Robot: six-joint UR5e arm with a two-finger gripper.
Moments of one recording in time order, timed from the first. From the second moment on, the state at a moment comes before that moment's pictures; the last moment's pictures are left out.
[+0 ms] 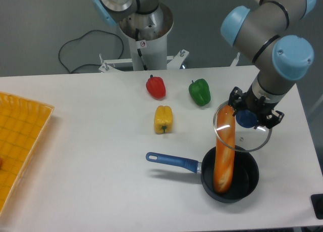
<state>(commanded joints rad) 2.72 -2.03 -1.25 -1.56 1.58 1.26</state>
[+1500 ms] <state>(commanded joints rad) 2.67 -2.10 -1.17 -1.70 1.66 1.16</state>
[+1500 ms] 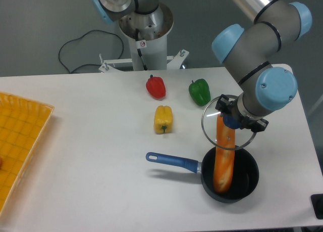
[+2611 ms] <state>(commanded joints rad) 2.64 -2.15 -1.03 -1.75 1.65 1.06</state>
